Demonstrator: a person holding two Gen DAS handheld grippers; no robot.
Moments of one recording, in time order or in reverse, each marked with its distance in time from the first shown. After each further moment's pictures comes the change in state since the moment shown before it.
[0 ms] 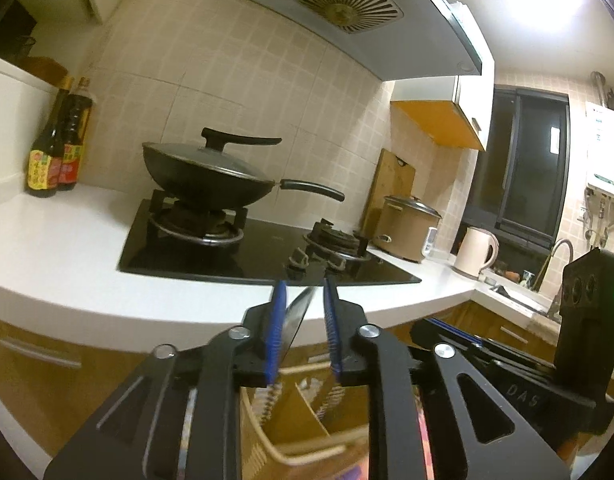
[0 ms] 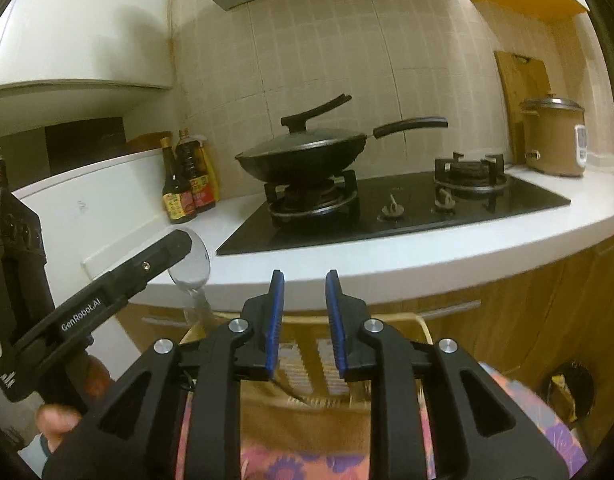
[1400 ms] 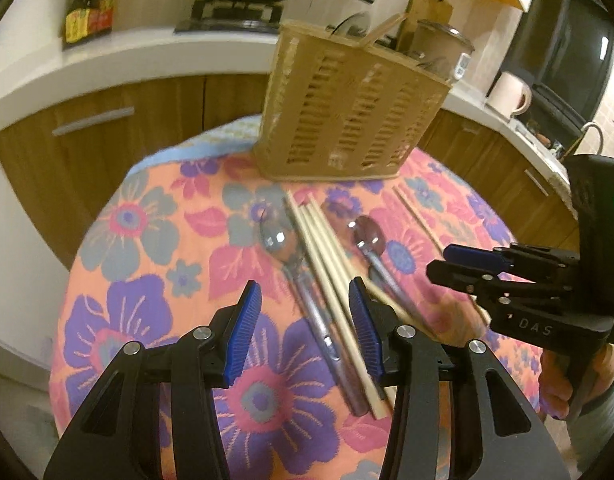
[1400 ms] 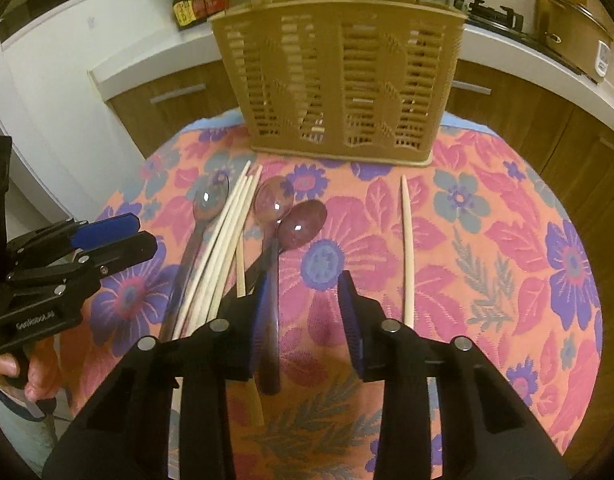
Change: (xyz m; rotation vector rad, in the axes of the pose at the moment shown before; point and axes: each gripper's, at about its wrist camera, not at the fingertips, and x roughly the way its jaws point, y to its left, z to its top) left arm -0.091 0.000 -0.147 -0.028 0.656 0.162; right arm -0.044 0.031 -0.155 -0.079 0.628 -0.033
